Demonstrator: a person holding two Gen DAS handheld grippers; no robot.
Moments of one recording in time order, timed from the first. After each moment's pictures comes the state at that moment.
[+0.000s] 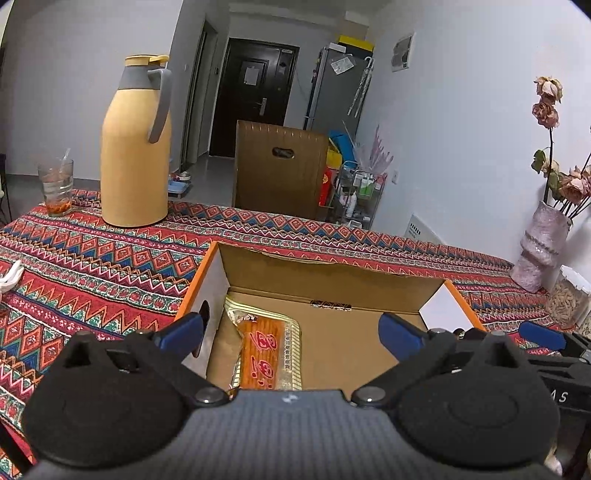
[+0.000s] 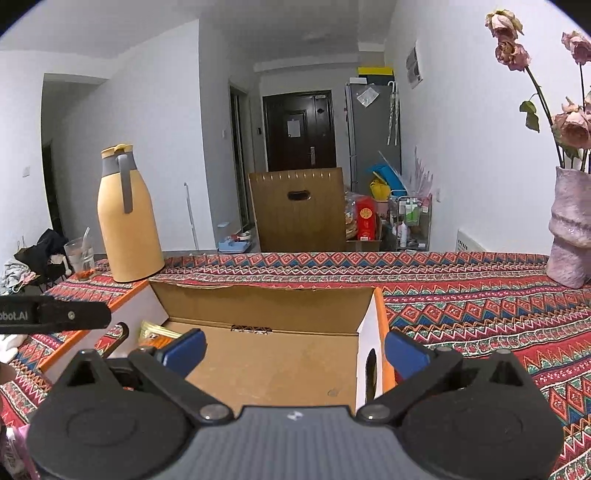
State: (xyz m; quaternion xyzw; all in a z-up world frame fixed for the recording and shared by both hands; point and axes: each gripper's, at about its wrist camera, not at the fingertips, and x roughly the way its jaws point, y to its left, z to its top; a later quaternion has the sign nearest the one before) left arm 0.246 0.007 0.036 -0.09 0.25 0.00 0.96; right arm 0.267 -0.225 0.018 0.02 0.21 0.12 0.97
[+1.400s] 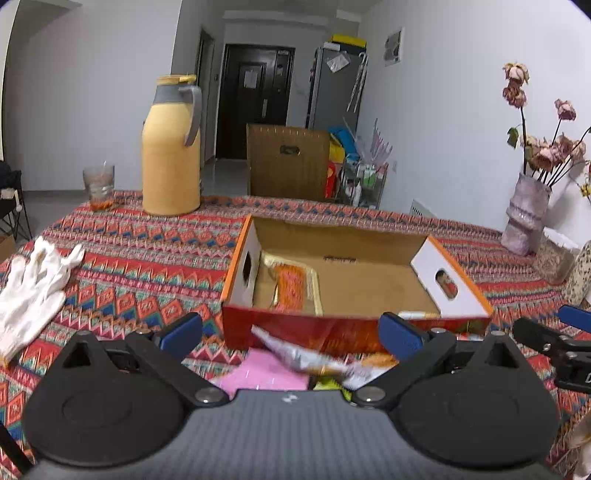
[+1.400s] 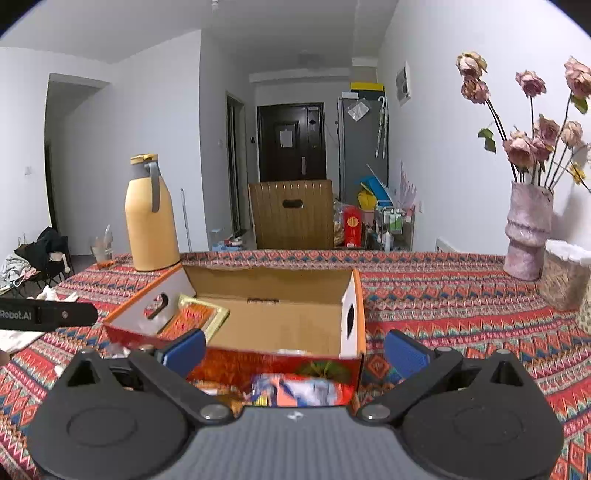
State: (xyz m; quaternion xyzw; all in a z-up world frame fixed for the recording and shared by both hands) left arm 0.116 0.019 0.044 -0.06 0.26 0.01 0.96; right arm 0.116 -0.234 0.038 0.01 0.21 0.10 0.97
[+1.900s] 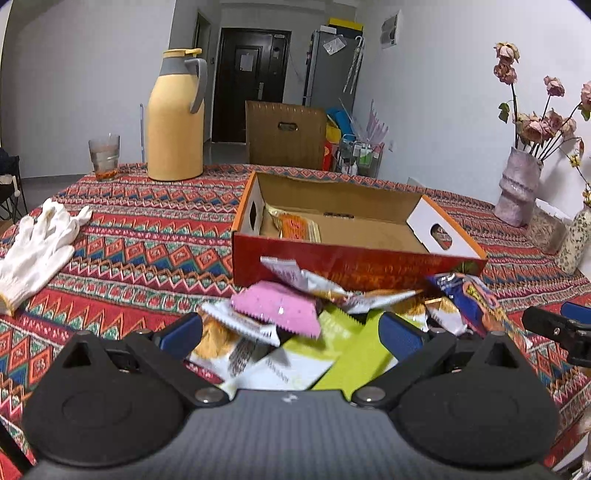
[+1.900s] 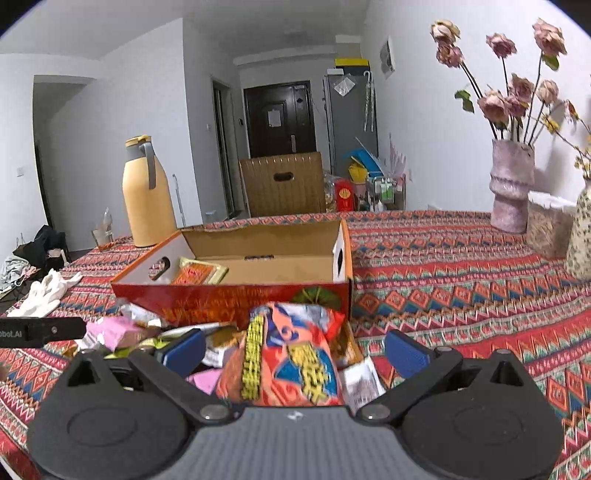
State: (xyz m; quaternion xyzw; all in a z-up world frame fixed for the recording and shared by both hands) left arm 0.072 0.025 0.012 -0.05 0.28 0.00 0.96; right arm 0.074 -0.249 0.009 0.04 0.25 0.09 0.96
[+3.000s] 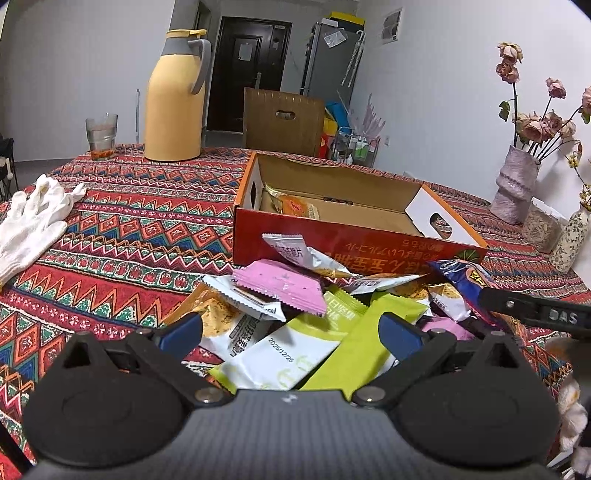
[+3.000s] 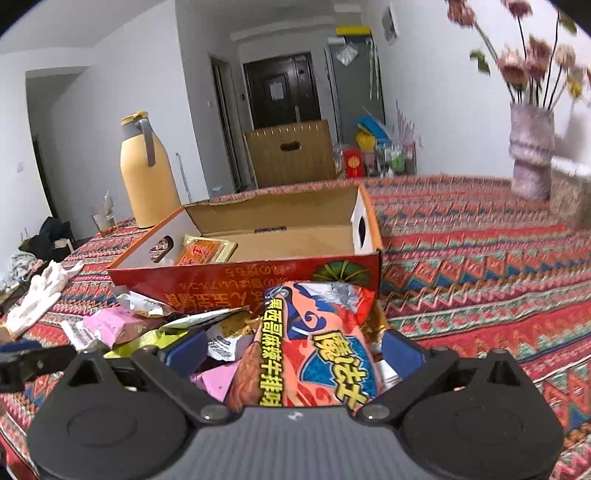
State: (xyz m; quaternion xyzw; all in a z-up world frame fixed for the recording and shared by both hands) left arm 0.073 0.034 -0.005 -0.08 0.30 -0.02 0.95; right arm 0.124 -0.230 -0.012 0.07 0.31 0.11 0.94
